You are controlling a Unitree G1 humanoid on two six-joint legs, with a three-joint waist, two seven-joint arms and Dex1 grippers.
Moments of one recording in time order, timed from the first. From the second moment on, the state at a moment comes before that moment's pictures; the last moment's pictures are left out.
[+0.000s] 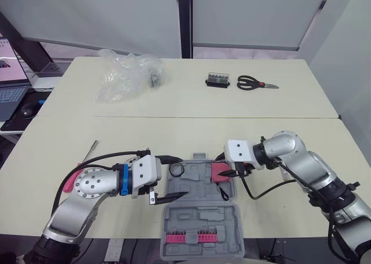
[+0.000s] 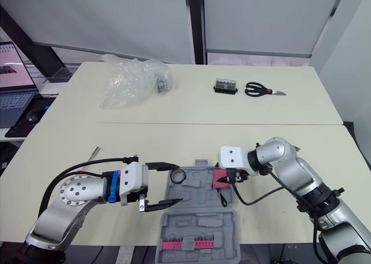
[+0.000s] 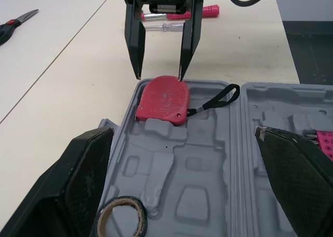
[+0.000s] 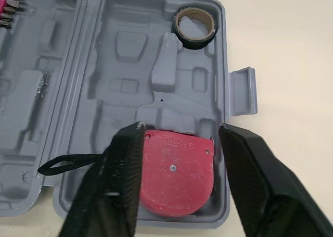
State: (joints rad) left arm -0.04 0.73 -0.10 -0.38 -0.31 0.15 -1.06; right arm -0.53 -0.67 0.44 -0.14 -0.02 0.36 1.22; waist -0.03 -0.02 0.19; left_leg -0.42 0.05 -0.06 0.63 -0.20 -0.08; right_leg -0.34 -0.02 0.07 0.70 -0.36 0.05
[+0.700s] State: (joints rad) left arm -0.07 0.74 -0.10 -0.38 -0.31 0.14 -1.09; right arm -0.44 -0.60 0.36 0.17 0.02 0.05 1.15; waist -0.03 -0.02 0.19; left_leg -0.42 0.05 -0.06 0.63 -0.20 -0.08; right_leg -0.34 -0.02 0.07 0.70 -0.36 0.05
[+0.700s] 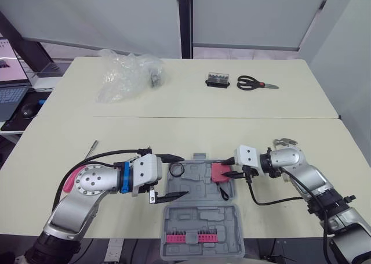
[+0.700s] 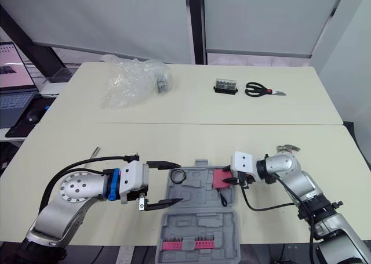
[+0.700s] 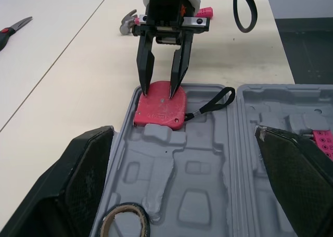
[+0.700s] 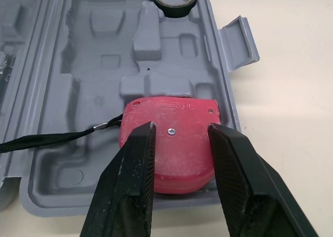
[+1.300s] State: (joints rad) left arm -0.06 0.74 -0.07 -0.33 -0.34 0.15 -1.10; right arm -0.47 -0.54 0.37 0.29 0.00 0.04 1.15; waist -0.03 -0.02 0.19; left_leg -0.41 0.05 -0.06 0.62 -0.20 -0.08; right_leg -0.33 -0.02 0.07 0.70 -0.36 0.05
